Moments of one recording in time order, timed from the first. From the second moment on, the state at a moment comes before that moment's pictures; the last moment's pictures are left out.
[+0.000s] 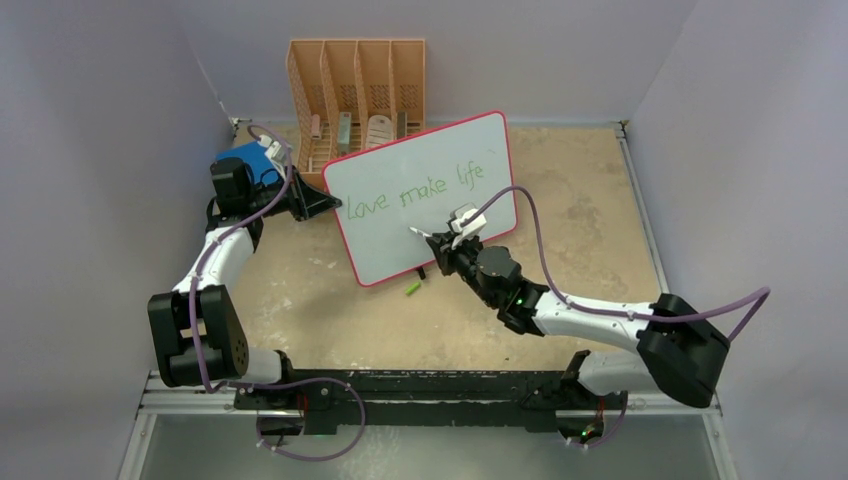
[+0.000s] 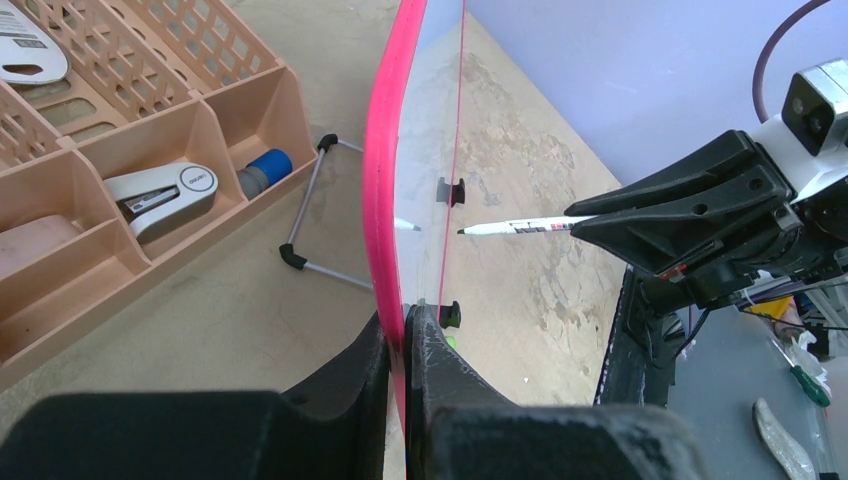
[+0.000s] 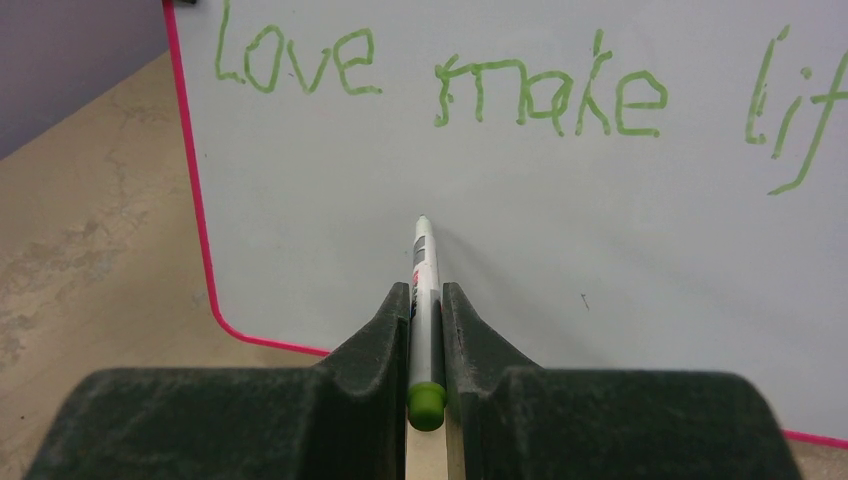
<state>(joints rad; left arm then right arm) 0.18 1.40 0.88 0.14 1.22 -0.23 0.96 1.28 0.57 0.61 0.32 0.13</state>
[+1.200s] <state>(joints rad) 0.18 1.40 0.88 0.14 1.21 -0.23 0.96 1.37 0.61 0.67 0.34 0.11</state>
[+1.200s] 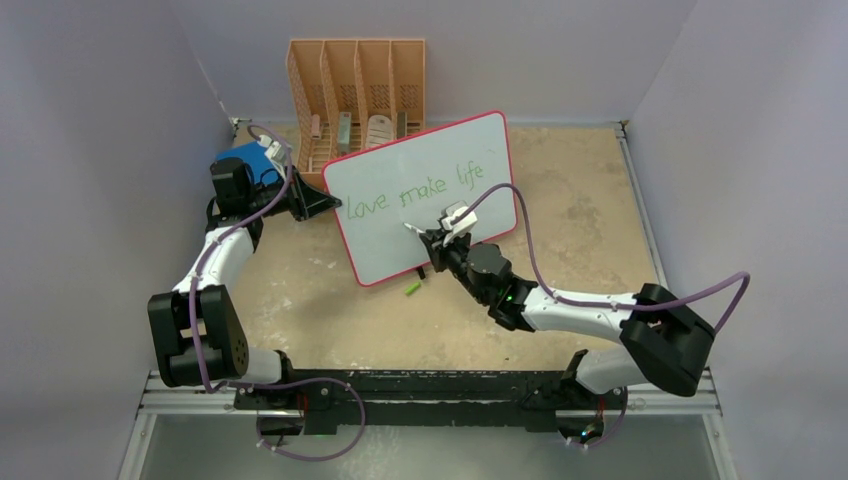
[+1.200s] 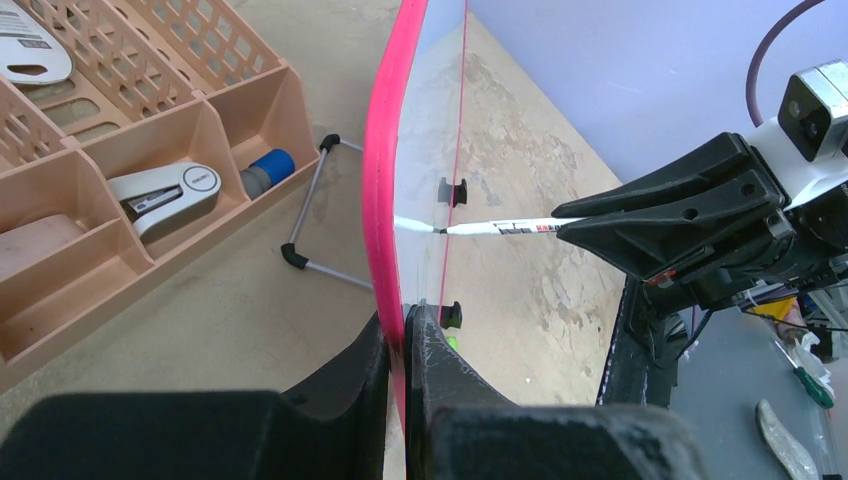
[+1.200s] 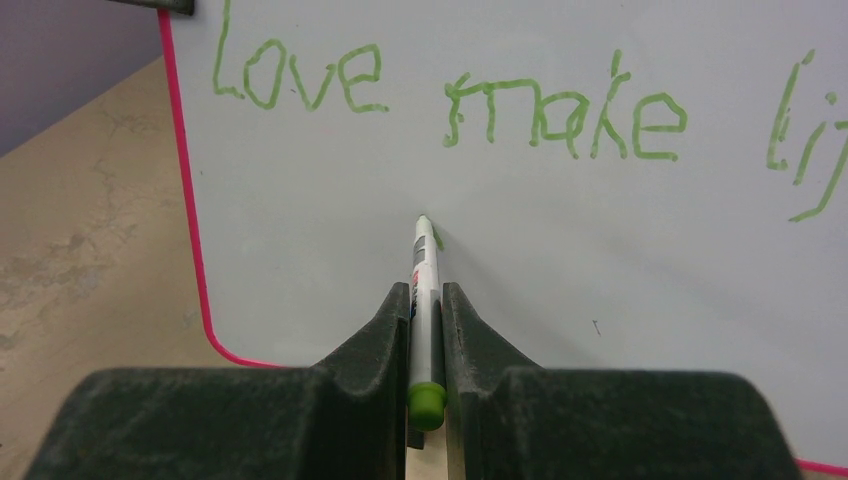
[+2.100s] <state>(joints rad) 0.18 1.40 0.88 0.14 1.21 -0.22 0.96 1.35 0.61 0.60 0.30 0.10</state>
